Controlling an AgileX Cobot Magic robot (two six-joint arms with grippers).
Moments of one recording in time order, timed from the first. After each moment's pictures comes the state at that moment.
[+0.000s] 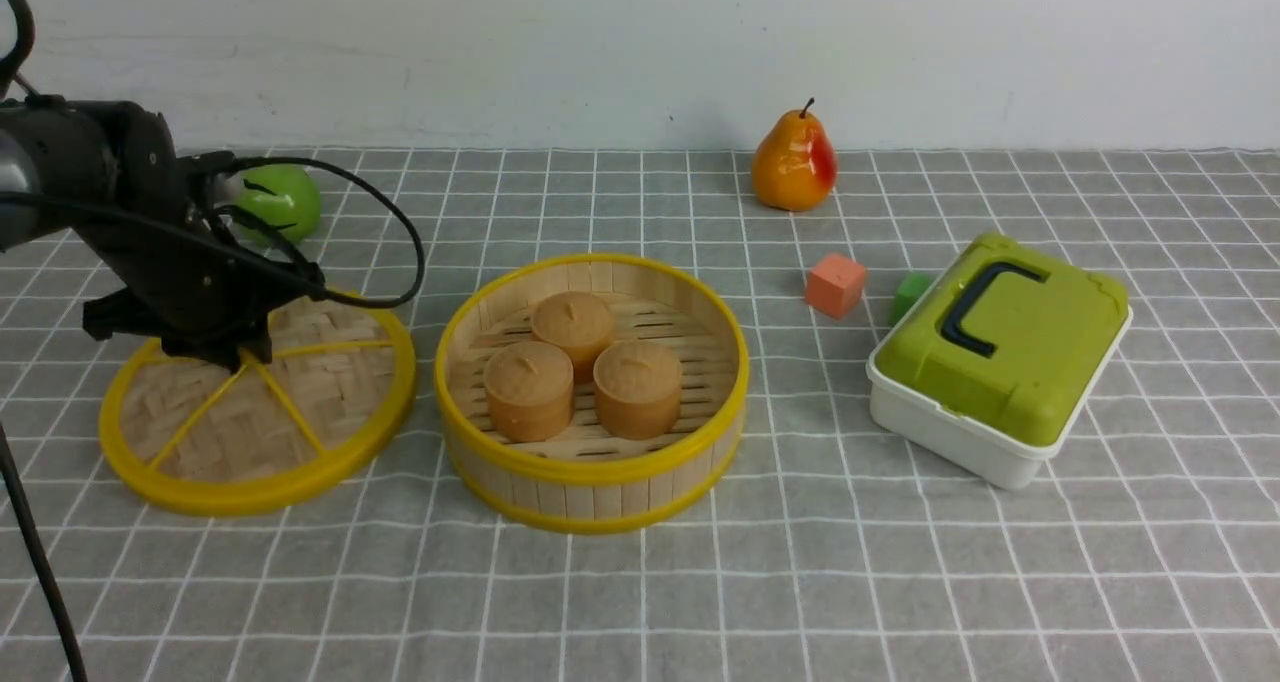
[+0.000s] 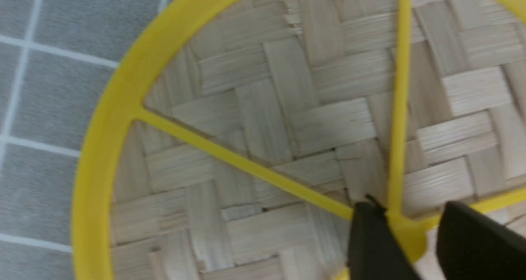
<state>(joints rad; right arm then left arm) 0.00 -0.01 0.02 0.05 0.40 0.10 0.02 2.04 -1.56 -0.02 0.70 -0.26</state>
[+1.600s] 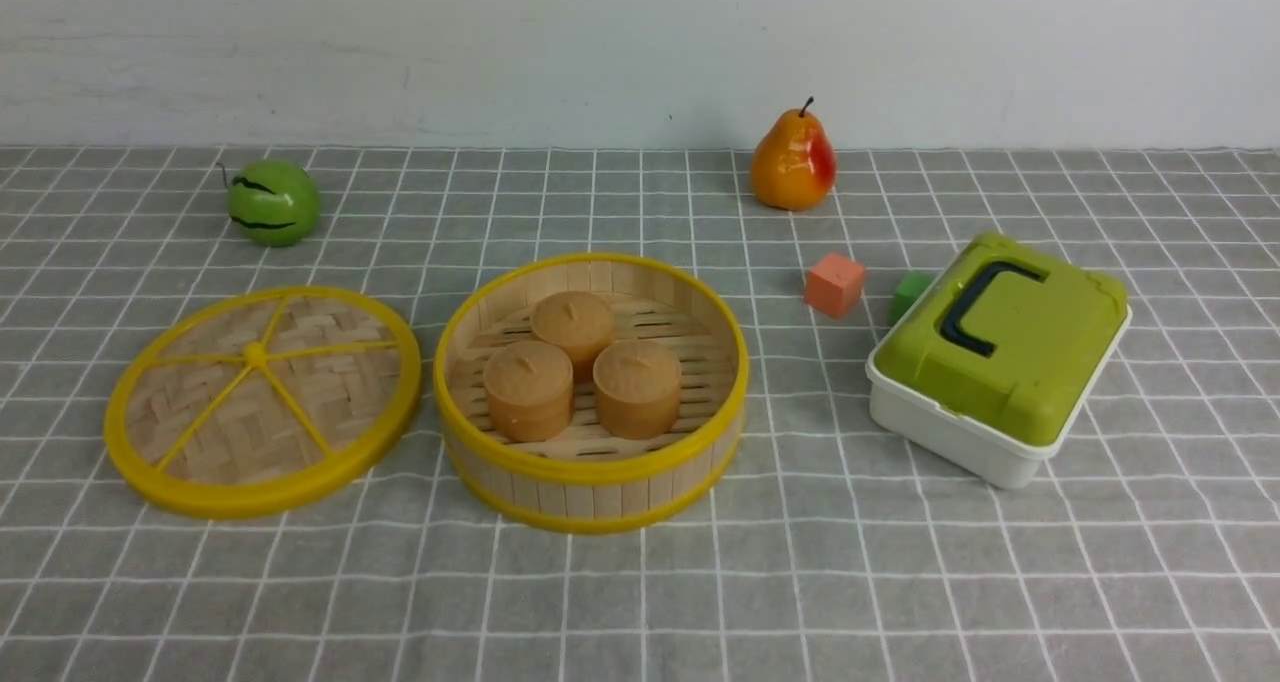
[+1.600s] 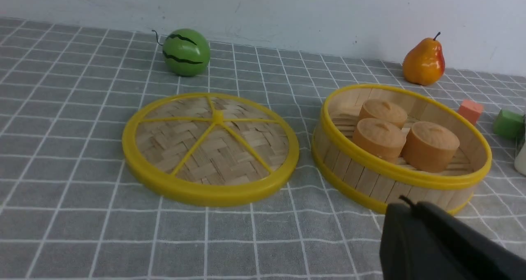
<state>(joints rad) 0.00 -0.01 0.02 0.05 0.40 0.10 0.02 -0.01 -0.27 -0.30 0.54 0.07</state>
